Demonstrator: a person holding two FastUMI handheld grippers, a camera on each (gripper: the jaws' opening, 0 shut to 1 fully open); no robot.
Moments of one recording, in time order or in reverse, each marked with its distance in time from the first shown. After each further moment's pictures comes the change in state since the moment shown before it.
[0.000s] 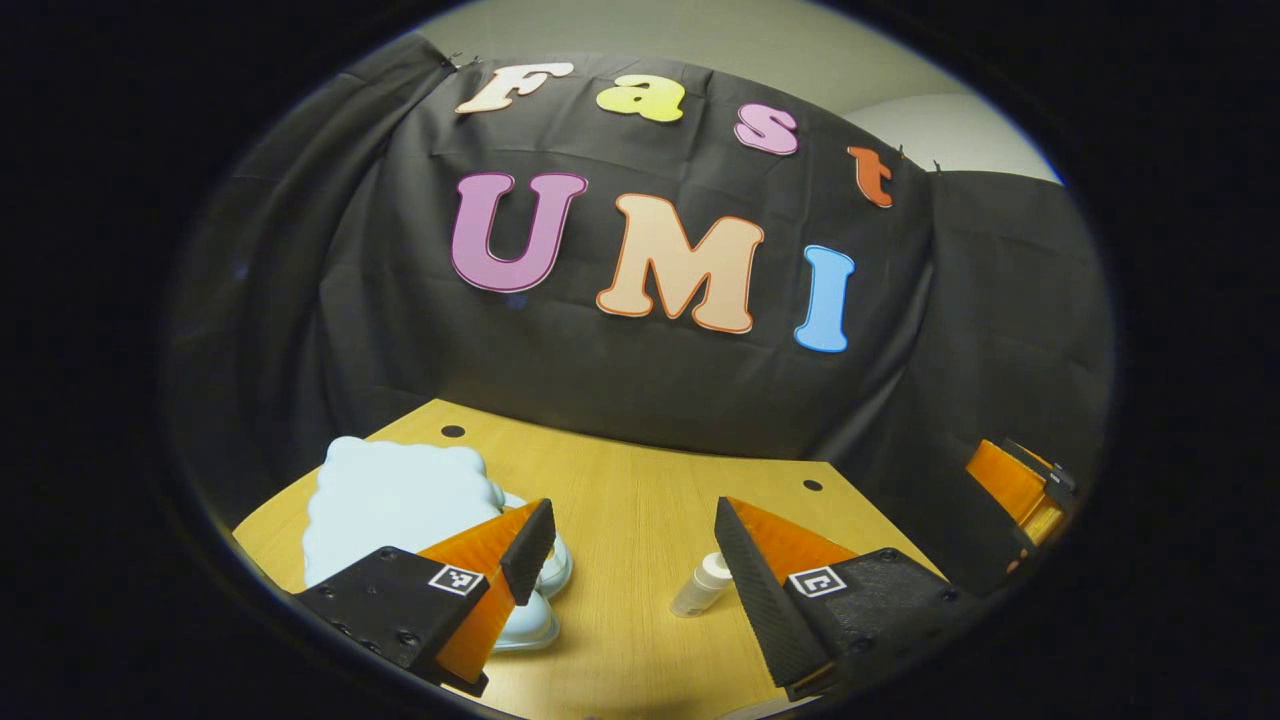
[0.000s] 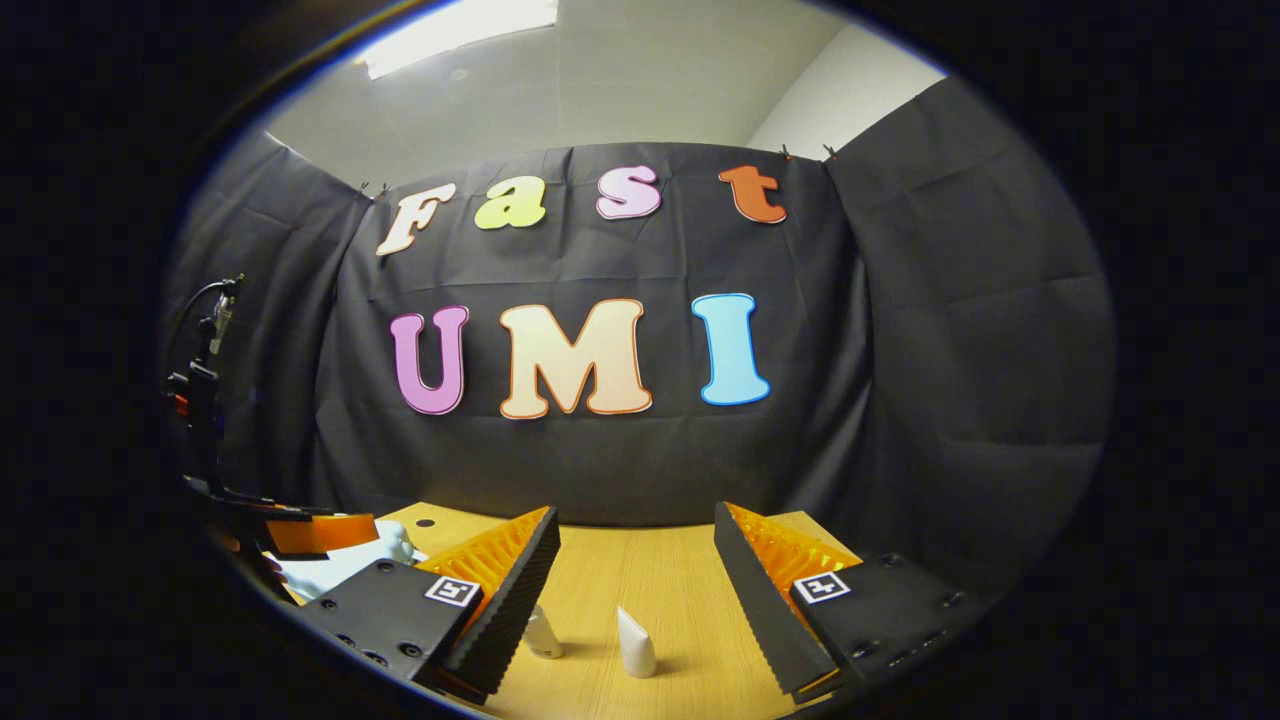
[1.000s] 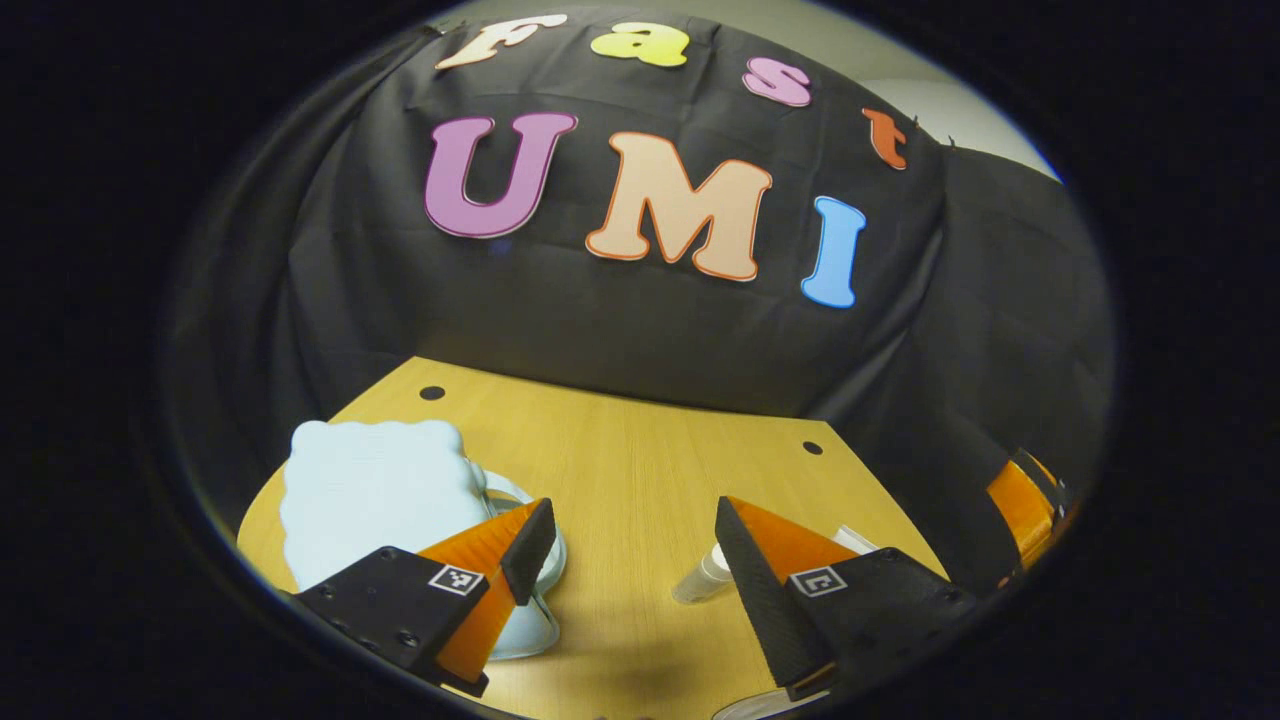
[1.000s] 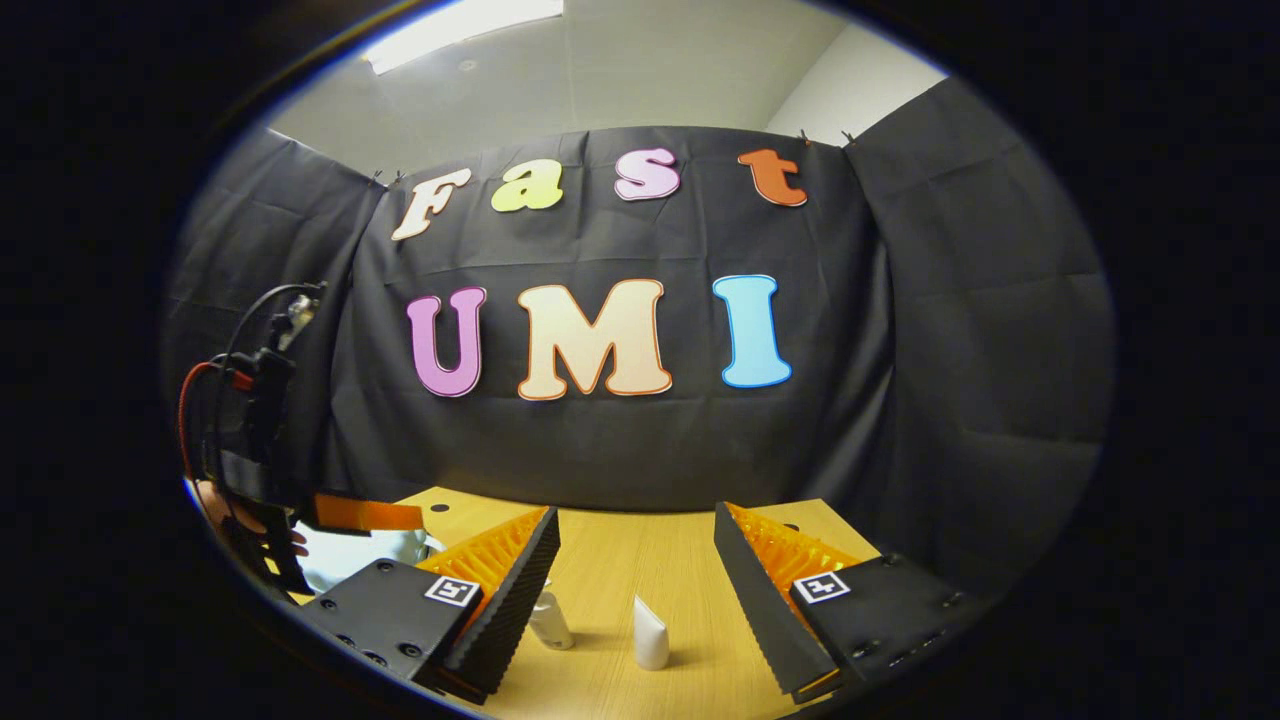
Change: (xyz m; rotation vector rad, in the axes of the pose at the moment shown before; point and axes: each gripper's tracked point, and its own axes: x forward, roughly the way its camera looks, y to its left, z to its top) left arm 0.055 0.012 -0.023 -0.028 0.236 -0.038; right arm 0.006 0.017 -0.021 -0.007 0.061 0.064
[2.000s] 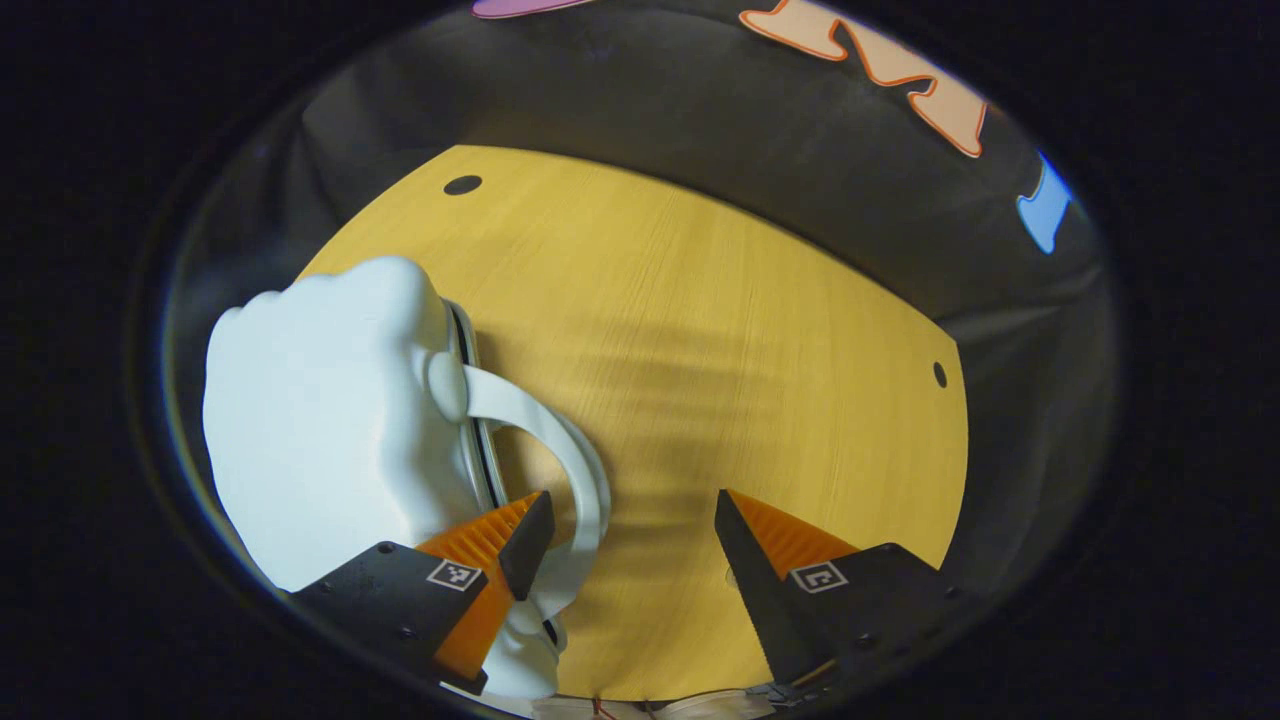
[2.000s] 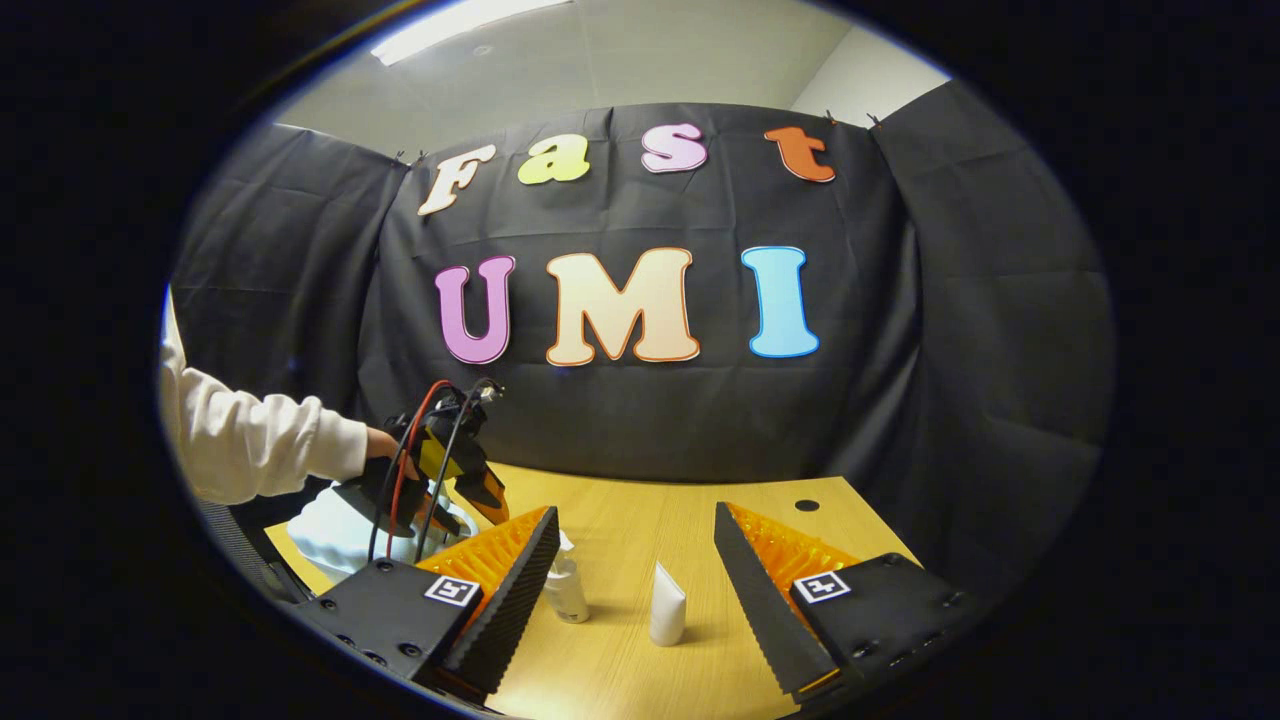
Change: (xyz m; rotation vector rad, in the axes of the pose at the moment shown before) left arm 0.119 0.069 -0.092 -0.259 0.667 0.249; right arm -0.016 0.013 -0.027 -0.032 0.089 0.071
